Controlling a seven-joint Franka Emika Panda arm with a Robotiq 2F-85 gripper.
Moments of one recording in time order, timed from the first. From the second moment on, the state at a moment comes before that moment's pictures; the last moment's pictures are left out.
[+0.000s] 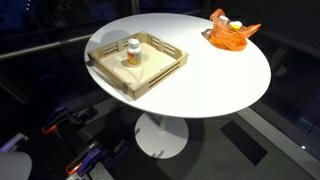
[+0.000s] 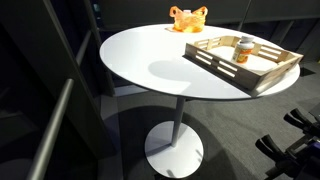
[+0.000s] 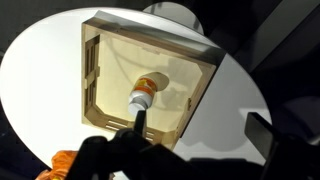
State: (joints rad) arm 0.13 -0.87 0.17 -2.66 0.00 2.06 0.03
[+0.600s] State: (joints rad) arm 0.09 -0.69 0.16 -2.54 -0.01 2.06 0.03
